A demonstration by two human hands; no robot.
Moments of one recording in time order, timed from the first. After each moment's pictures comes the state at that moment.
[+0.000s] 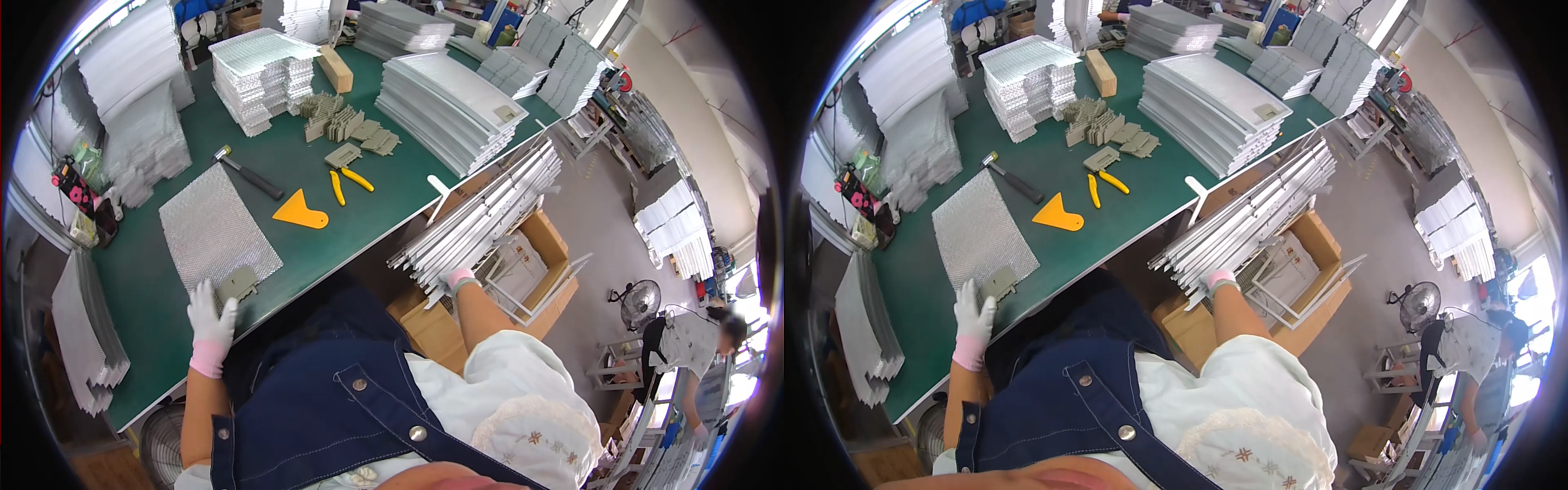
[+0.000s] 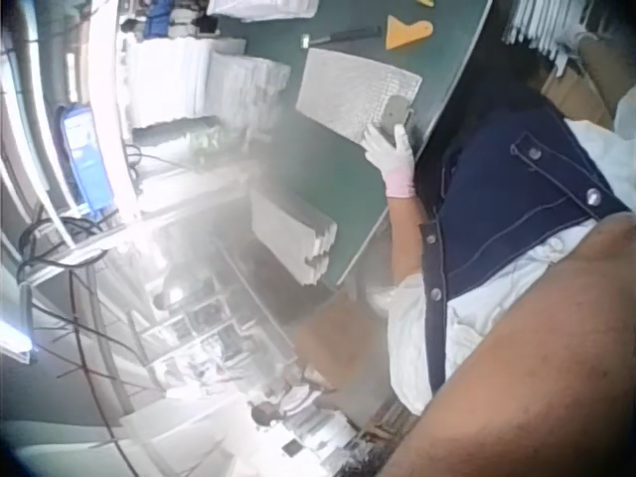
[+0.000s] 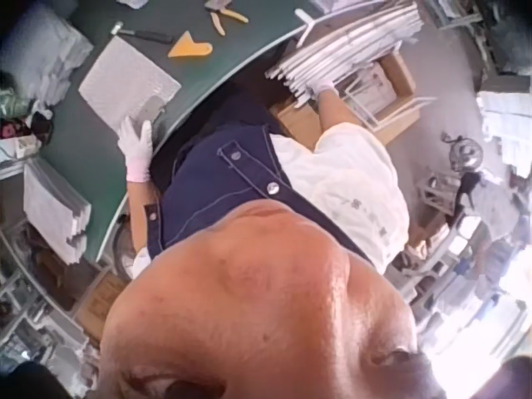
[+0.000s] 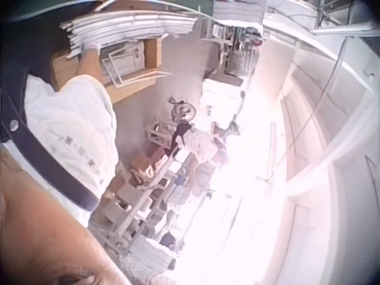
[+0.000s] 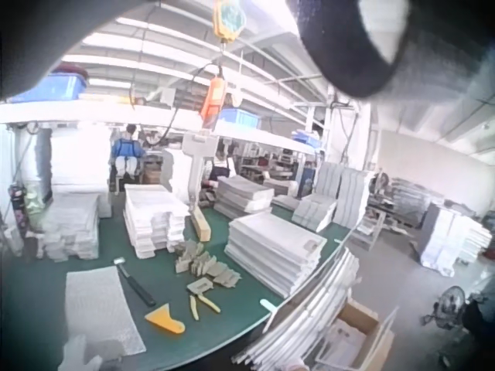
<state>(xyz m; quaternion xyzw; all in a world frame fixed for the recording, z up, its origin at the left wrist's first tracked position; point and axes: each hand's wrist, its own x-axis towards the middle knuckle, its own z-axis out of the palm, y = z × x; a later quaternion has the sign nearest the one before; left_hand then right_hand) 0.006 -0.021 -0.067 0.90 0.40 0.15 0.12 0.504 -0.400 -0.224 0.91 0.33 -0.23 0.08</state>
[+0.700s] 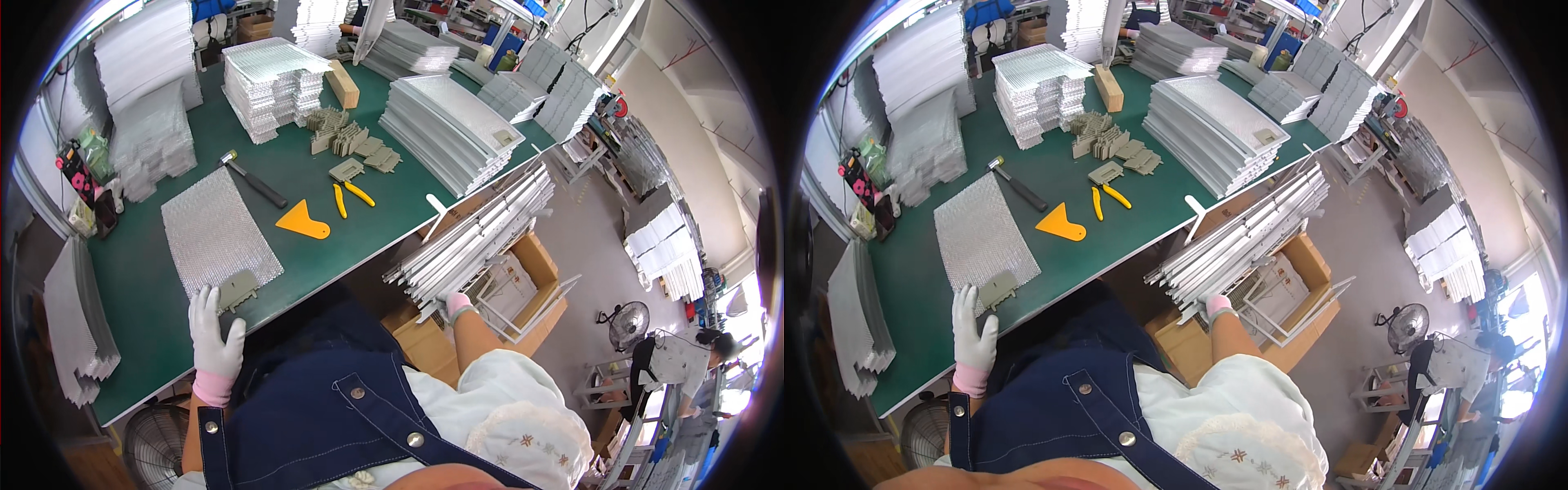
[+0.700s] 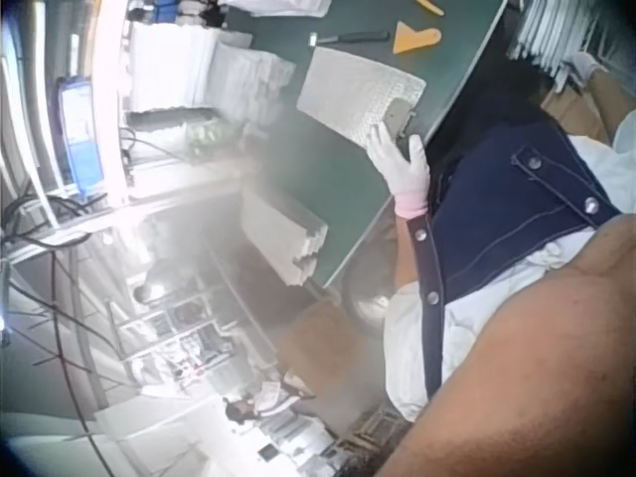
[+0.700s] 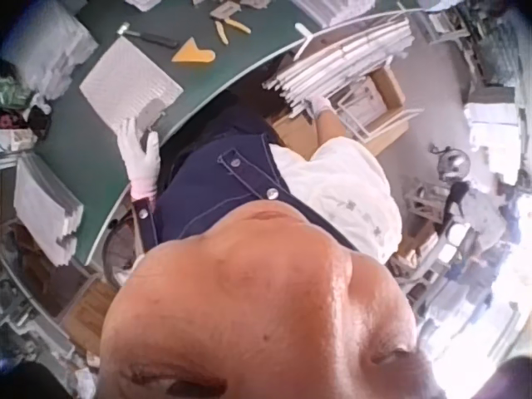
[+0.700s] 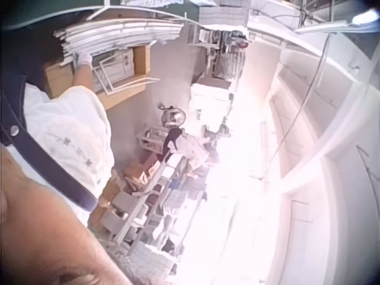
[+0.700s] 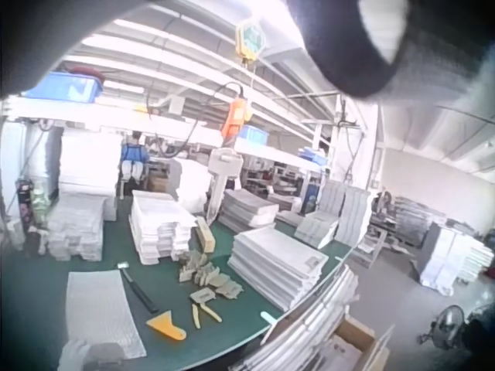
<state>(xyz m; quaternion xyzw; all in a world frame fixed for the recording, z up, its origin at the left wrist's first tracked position) 0.003 -0.081 0.004 0.89 0.29 0.31 0.15 0.475 -0.420 -0.243 0.78 -0.14 -0.37 -0.49</state>
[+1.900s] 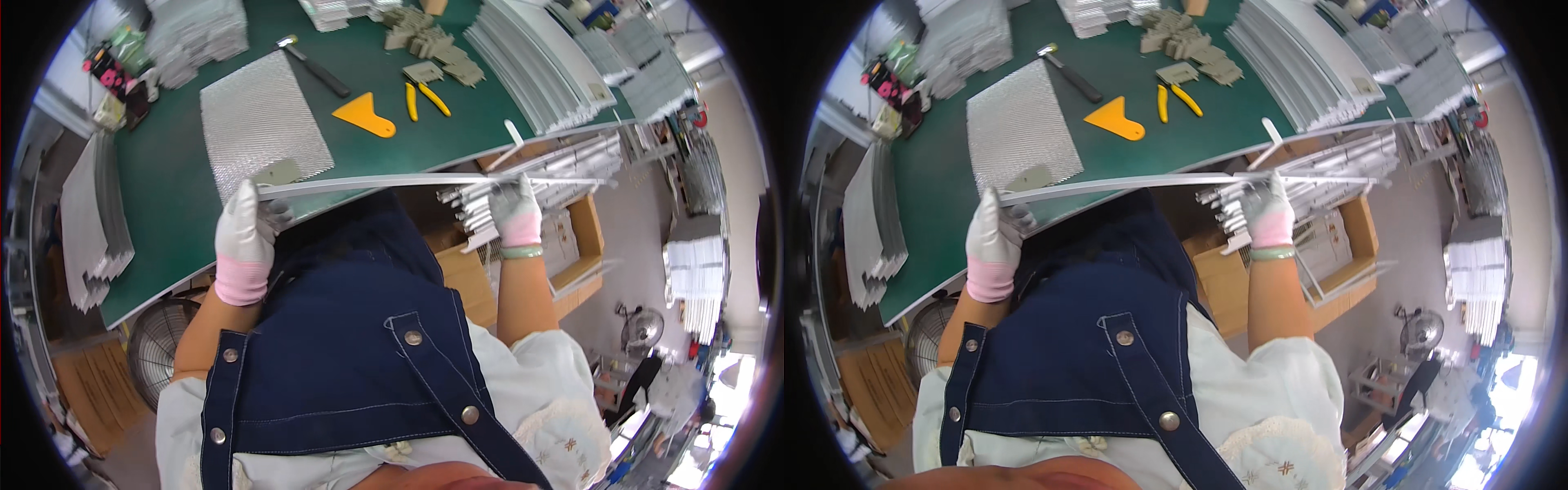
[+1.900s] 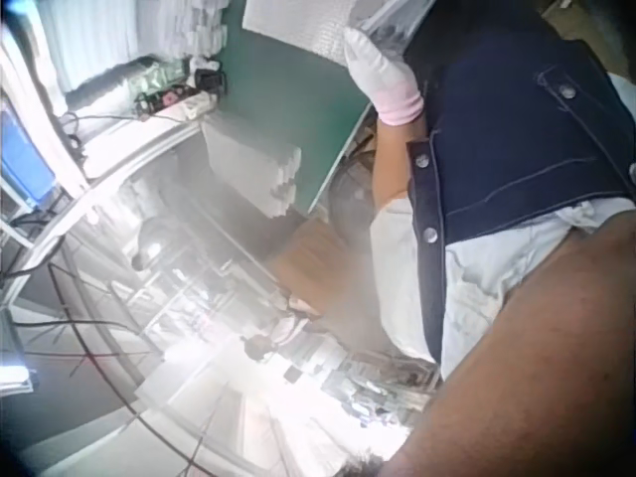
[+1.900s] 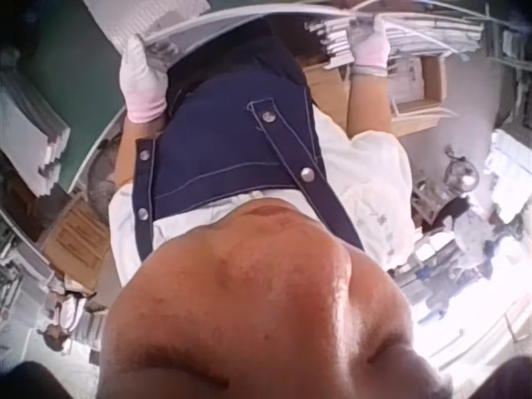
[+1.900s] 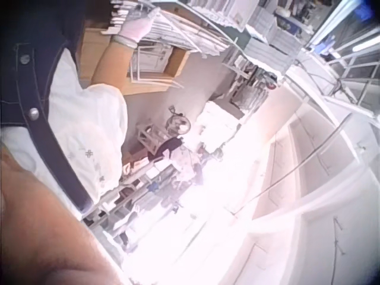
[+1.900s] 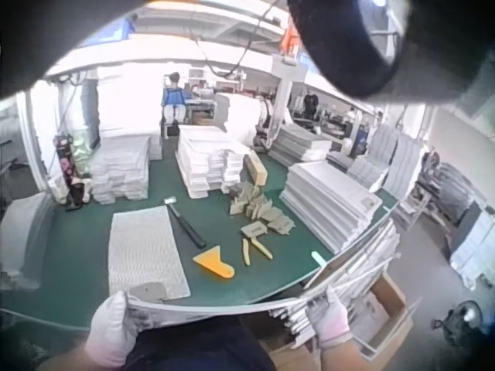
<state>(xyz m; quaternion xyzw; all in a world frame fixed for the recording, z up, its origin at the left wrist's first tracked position) 0.041 -0.105 0.034 0.38 0.31 0.42 0.77 0.402 -0.324 -0.045 0.50 -0.05 -0.31 -0.81</state>
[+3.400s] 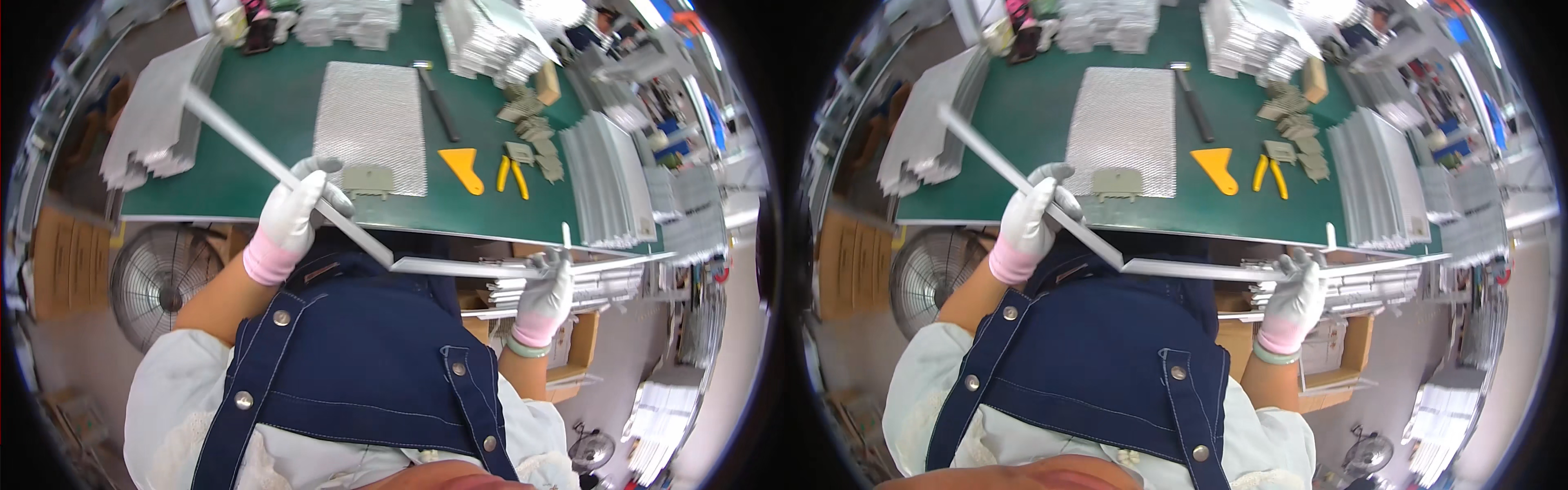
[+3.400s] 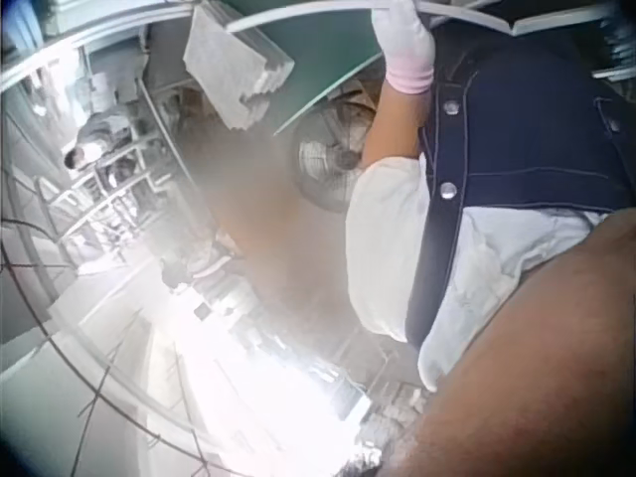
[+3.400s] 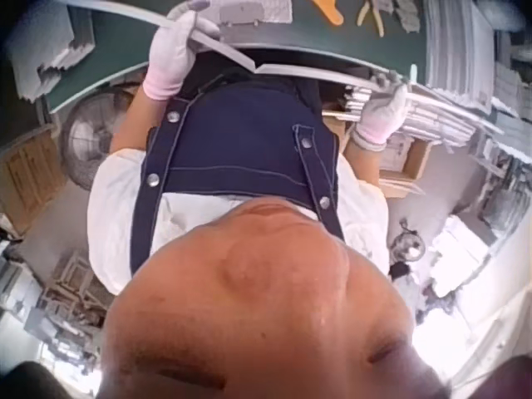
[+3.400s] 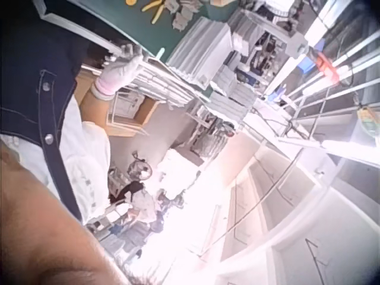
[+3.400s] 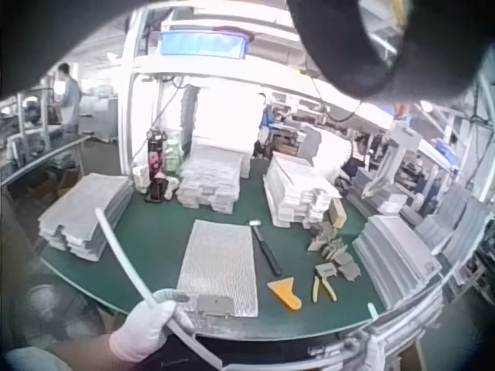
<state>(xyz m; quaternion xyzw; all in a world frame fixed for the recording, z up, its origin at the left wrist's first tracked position) -0.014 -0.097 0.047 0.43 0.25 0.45 0.74 0.298 -0.289 0.041 0.49 0.23 -0.22 -0.81</state>
